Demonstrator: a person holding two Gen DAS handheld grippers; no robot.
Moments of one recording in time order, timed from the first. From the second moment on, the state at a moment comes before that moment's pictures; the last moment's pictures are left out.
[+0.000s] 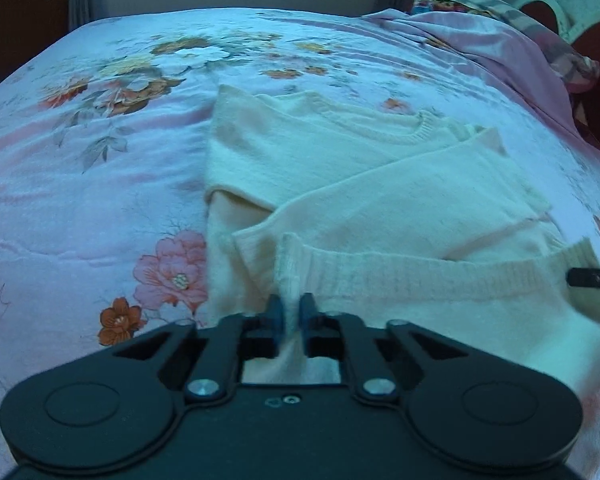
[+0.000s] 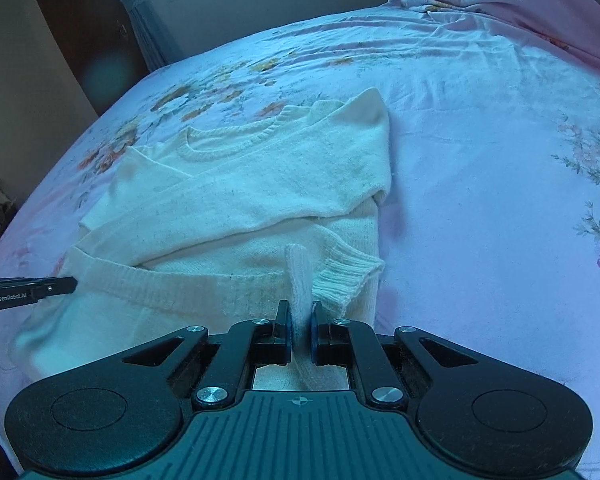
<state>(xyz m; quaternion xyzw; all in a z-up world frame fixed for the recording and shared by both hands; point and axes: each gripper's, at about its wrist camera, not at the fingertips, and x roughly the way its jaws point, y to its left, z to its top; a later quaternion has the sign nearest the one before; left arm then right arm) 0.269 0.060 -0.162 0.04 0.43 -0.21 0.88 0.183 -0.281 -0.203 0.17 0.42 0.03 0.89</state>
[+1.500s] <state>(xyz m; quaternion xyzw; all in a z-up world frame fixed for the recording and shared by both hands) 0.397 0.025 -0.148 0.01 0.37 -0.13 0.92 0.363 -0.337 -0.192 0.14 0.37 -0.05 0.92</state>
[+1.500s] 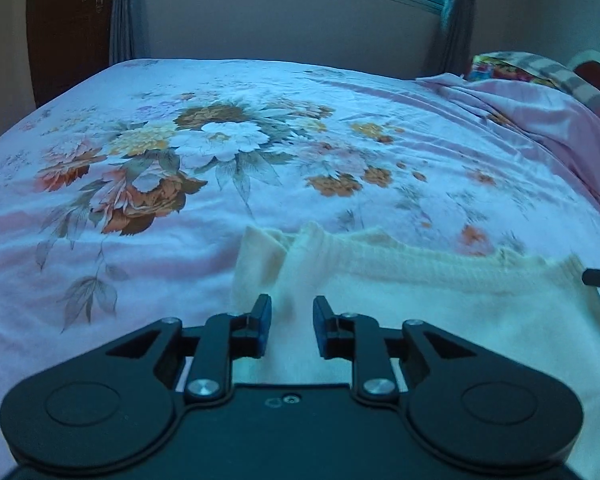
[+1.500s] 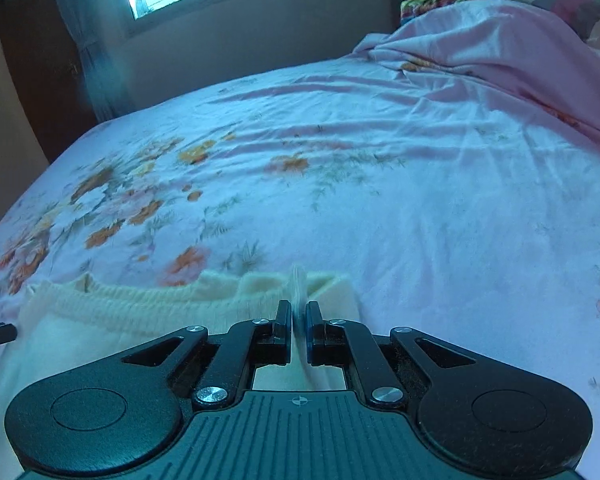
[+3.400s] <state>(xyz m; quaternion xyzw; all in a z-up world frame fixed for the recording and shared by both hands) 0.253 0.007 -0.170 0.02 0.44 -0.17 0.88 0.208 -0.193 -0.217 0.02 0.42 0.00 0.91</state>
